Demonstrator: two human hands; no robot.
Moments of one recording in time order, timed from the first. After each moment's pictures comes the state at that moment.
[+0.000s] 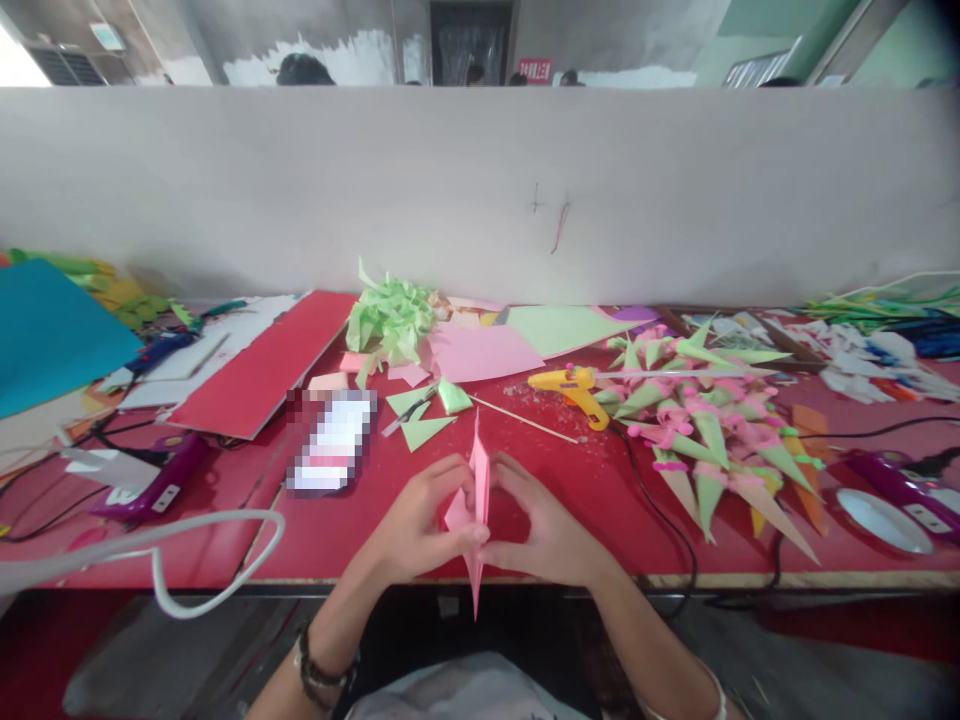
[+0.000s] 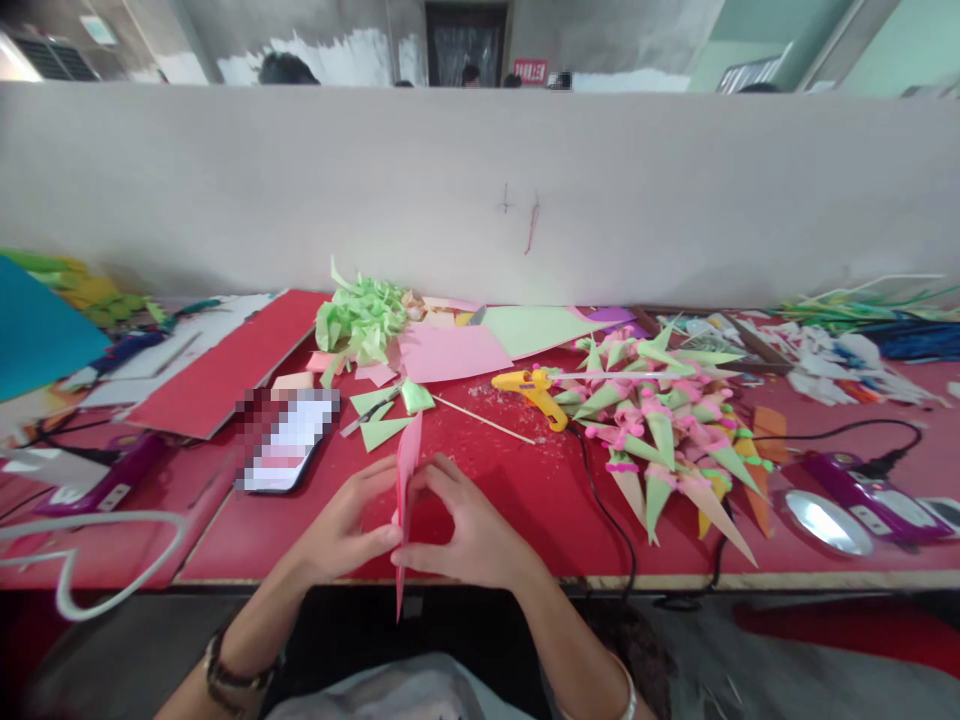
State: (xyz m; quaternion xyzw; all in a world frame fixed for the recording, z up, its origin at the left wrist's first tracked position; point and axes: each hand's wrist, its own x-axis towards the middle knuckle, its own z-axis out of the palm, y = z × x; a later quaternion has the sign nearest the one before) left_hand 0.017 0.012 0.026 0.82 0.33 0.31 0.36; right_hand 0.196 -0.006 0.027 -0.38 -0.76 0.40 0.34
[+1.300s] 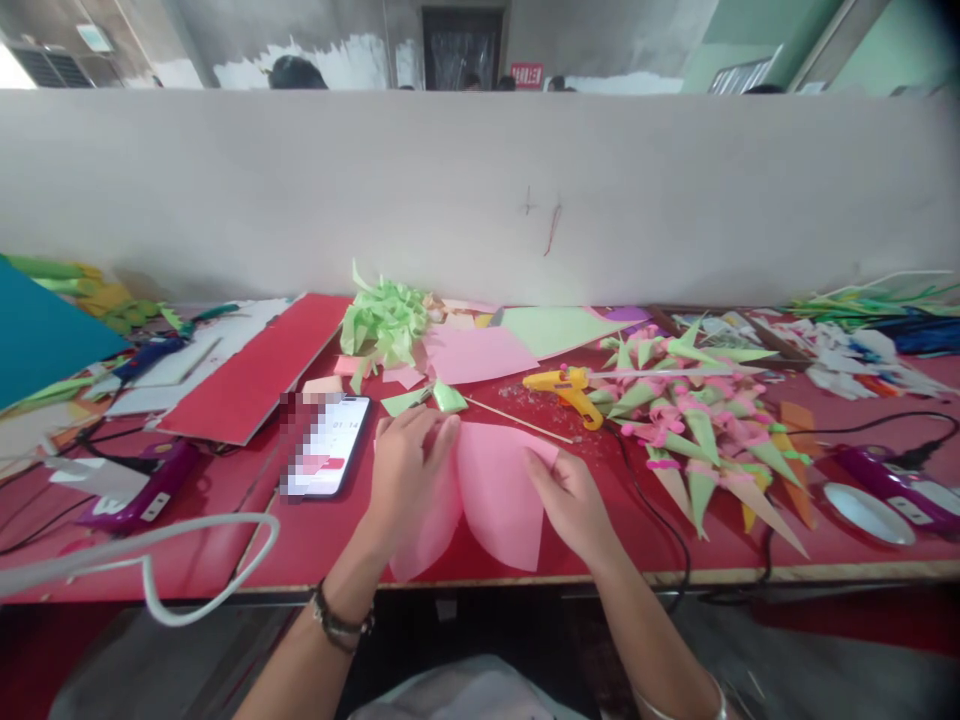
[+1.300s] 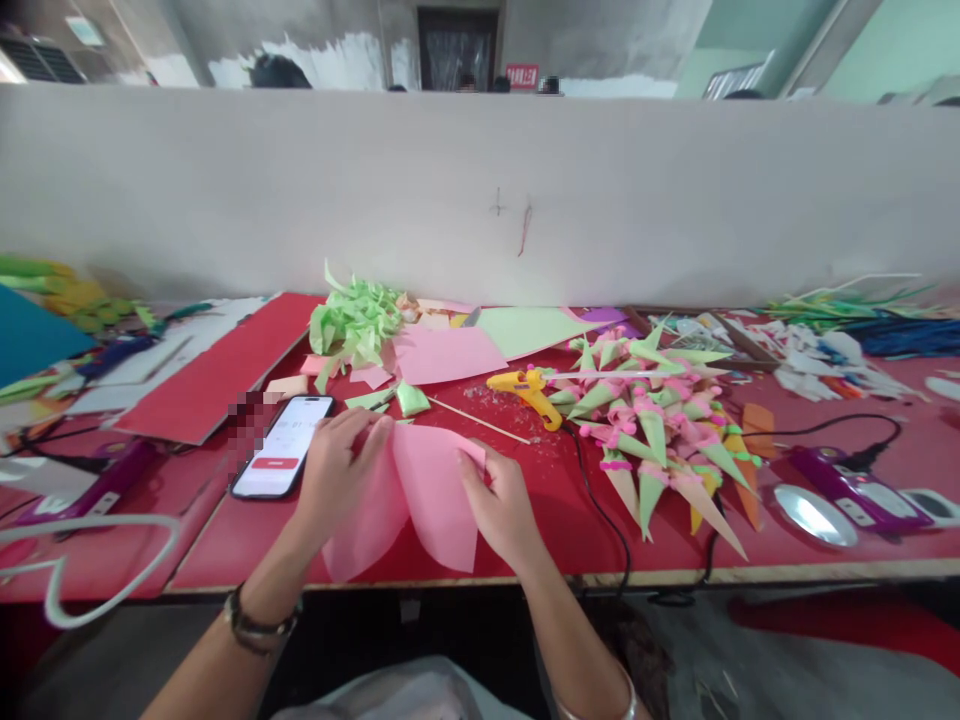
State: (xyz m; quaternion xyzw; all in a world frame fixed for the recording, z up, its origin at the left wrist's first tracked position) left_hand 0.035 0.039 0.050 0.75 0.53 0.38 0.11; right_hand 0.207 0.003 0.019 -0.55 -0.60 0.34 0.47
